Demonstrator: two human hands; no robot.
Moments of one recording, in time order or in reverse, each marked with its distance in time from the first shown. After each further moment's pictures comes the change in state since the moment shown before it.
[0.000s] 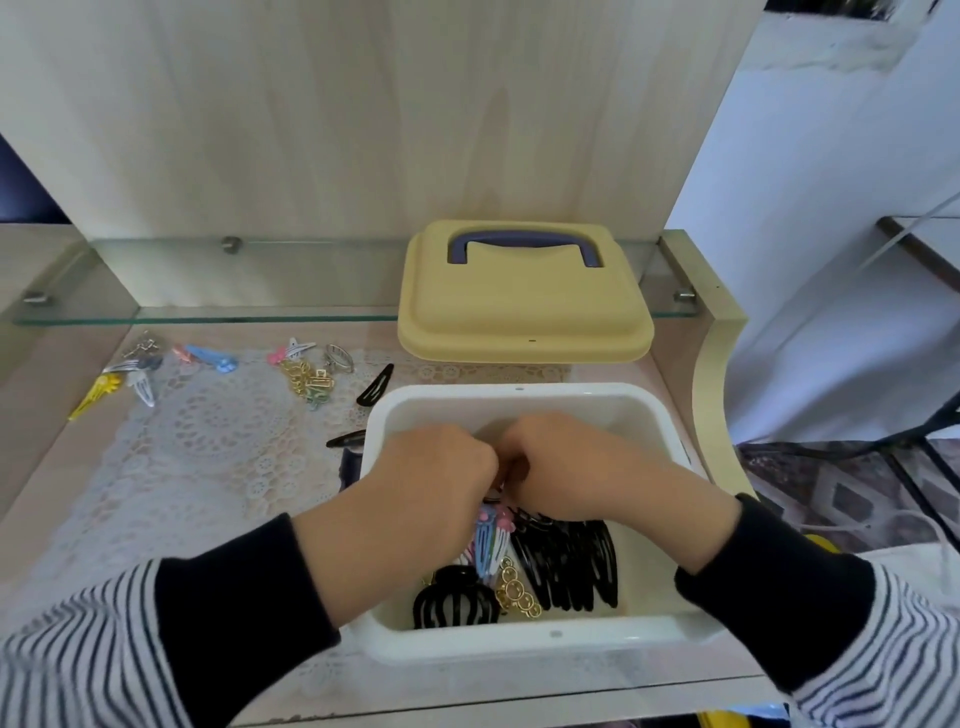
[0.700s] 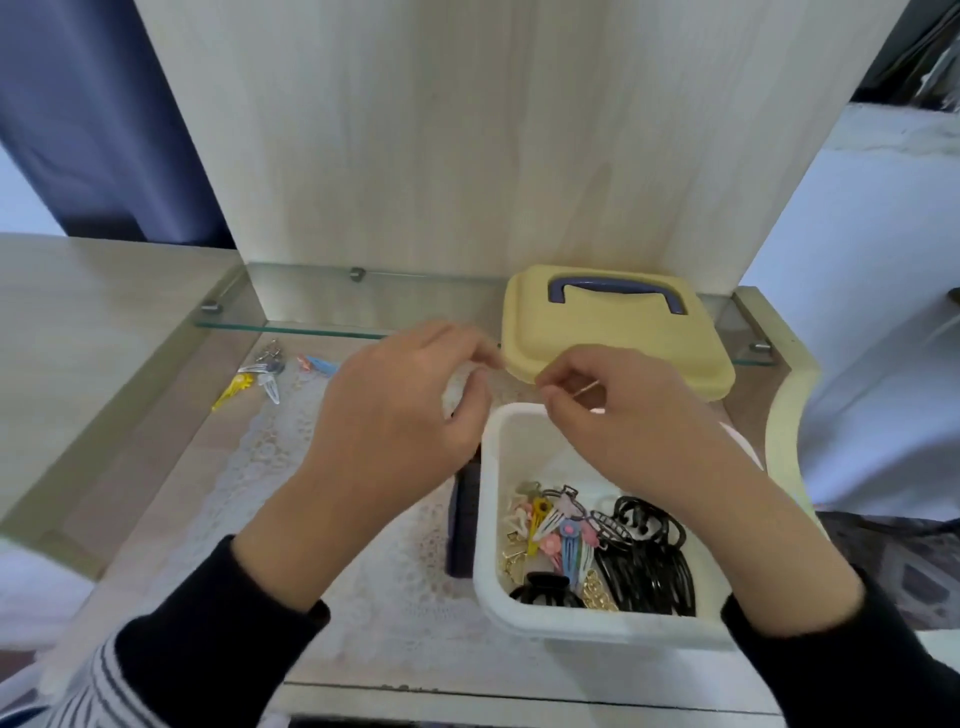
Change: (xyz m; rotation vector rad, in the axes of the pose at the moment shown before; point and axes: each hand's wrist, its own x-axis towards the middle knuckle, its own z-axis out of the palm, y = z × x) left_hand -0.070 -0.072 -0.023 -0.408 0.992 -0.106; right_hand -0.031 -0.067 -0.030 0.324 0.635 -0.074
